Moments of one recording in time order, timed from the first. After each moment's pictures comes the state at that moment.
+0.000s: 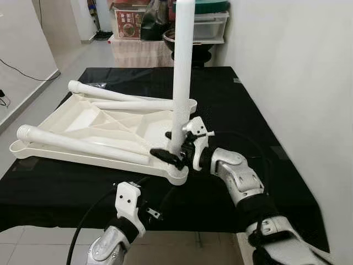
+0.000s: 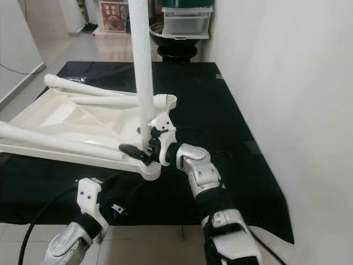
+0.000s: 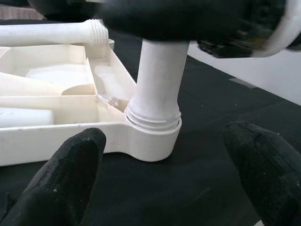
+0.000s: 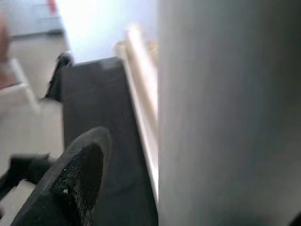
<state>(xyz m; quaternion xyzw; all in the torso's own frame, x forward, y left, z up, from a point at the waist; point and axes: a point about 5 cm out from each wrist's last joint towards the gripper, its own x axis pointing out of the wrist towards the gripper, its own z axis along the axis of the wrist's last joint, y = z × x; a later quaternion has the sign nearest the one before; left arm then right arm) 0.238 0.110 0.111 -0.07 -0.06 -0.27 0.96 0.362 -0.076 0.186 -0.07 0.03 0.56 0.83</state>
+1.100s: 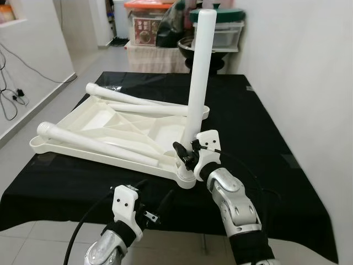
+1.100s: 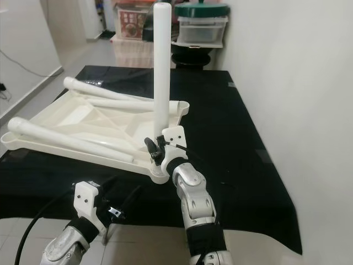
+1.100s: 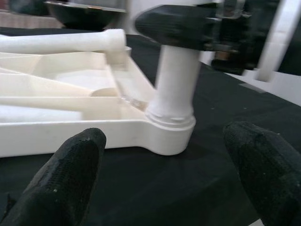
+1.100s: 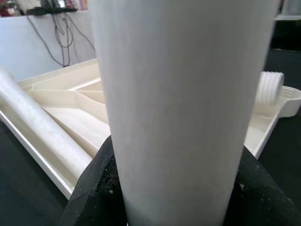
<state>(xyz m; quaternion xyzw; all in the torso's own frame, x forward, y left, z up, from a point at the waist) 0.234 0.116 0.110 -0.06 -0.06 -0.26 0.96 0.343 -0.074 0.156 0.00 0.02 0.22 0.97</state>
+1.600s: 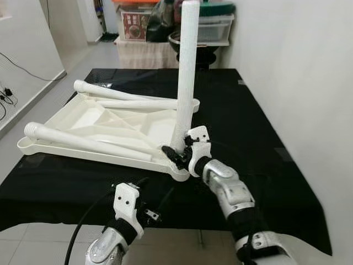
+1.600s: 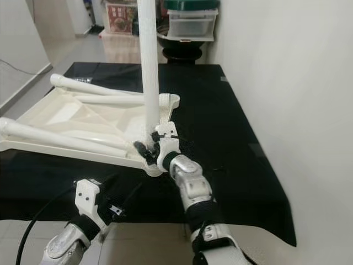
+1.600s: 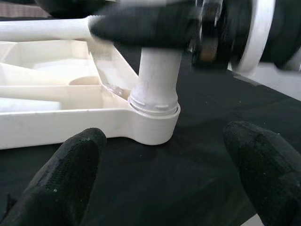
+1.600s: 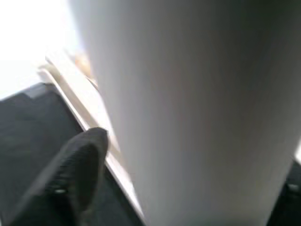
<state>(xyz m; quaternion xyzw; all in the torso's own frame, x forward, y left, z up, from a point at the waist) 0.237 0.113 0.111 -0.06 -0.06 -0.27 0.96 0.362 -0.073 0.173 0.01 0.03 0.39 0.92</state>
